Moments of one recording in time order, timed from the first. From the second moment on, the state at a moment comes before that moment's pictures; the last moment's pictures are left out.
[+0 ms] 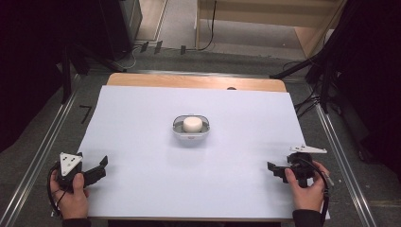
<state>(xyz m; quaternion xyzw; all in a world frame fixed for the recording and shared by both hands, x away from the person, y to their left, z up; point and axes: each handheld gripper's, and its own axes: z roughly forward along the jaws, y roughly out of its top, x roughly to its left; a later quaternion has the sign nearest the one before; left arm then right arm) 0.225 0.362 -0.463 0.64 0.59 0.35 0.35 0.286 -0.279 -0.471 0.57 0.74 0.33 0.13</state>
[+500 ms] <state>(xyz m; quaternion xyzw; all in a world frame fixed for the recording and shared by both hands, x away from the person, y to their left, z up) 0.225 0.362 -0.463 0.64 0.58 0.35 0.35 0.261 -0.330 -0.478 0.60 0.71 0.34 0.14</state>
